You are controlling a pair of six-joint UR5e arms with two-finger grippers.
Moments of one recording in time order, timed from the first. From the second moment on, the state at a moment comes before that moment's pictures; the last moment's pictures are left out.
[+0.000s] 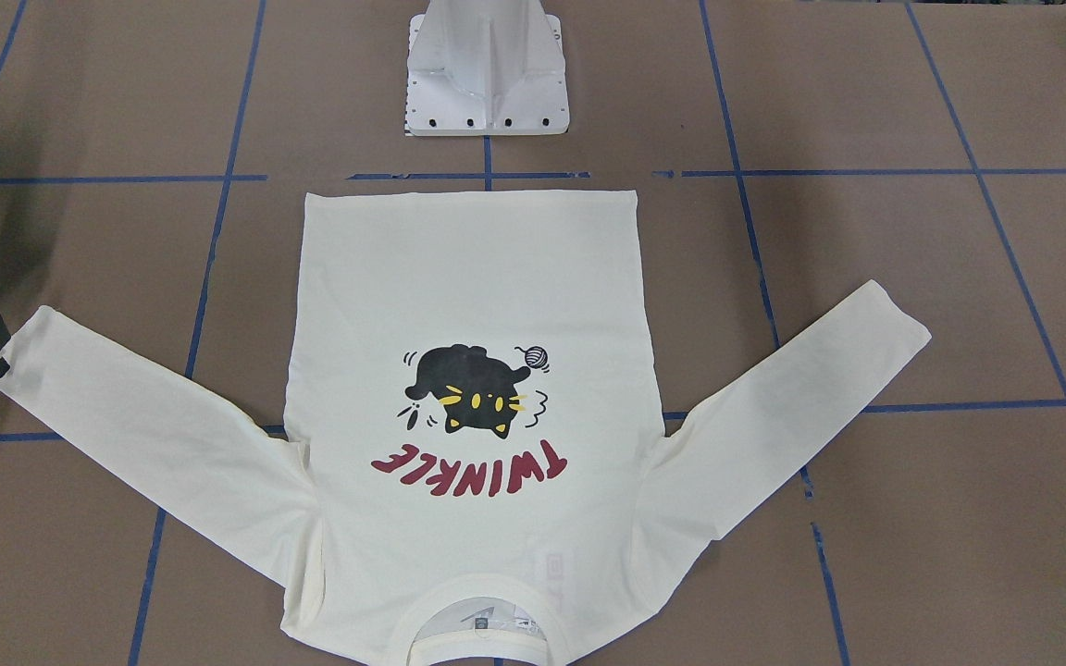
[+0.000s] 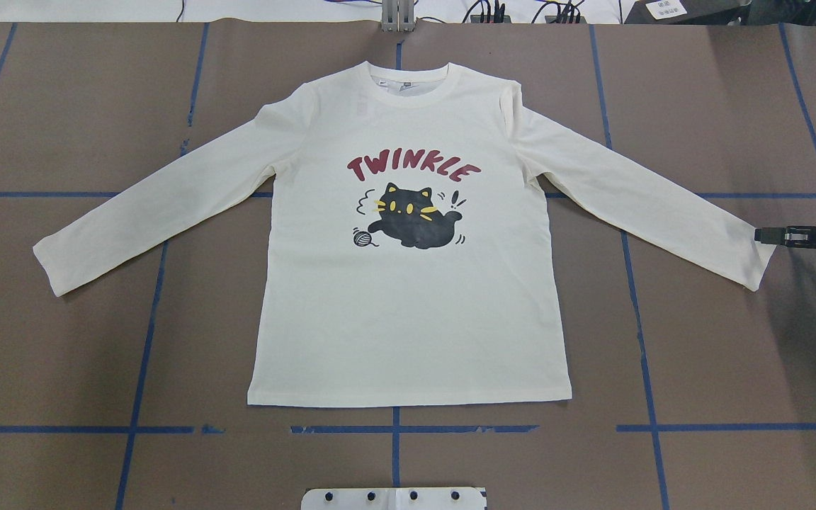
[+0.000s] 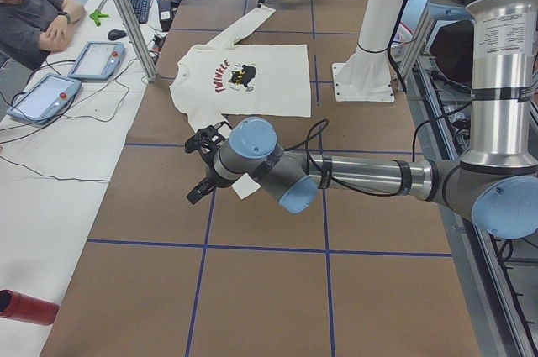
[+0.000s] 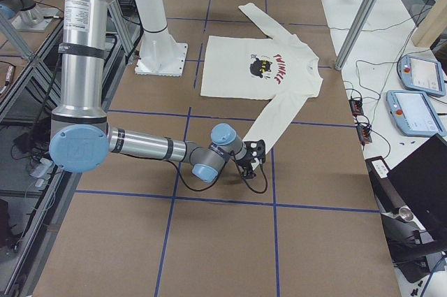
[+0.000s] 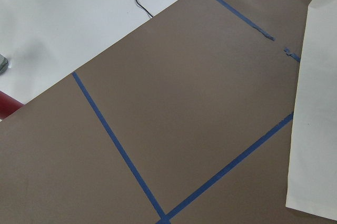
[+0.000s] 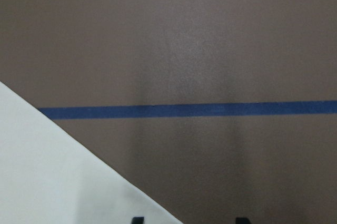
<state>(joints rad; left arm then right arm) -1.58 -1.50 -1.70 -2.25 -2.38 0.14 0.96 -1.67 1.38 -0.40 1.88 0.97</state>
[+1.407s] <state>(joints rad) -1.58 -1.50 -1.70 -2.25 -2.38 0.14 0.97 -1.64 1.53 -0.52 1.93 0.98</state>
